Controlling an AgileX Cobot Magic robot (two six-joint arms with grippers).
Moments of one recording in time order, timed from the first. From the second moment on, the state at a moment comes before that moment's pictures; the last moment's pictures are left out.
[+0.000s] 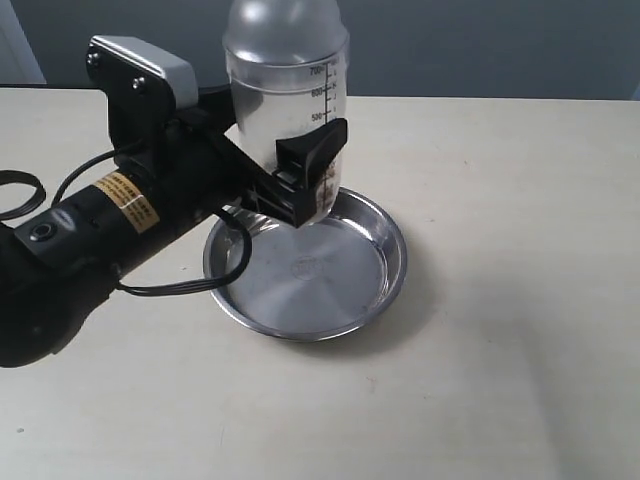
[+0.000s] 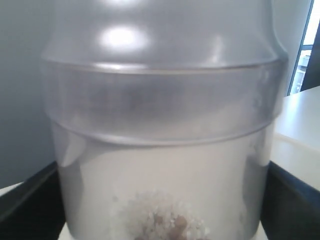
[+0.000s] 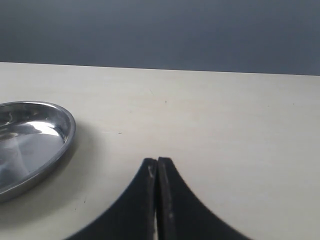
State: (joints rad) left arm -0.60 1.51 -0.55 -0.02 -0.92 -0.08; right arm 0.14 0.00 0.00 0.06 0.31 -0.03
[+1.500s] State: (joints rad) left arm -0.60 2.04 -0.68 -0.15 -1.18 -0.02; right arm 0.14 0.00 0.00 0.06 0.31 -0.03
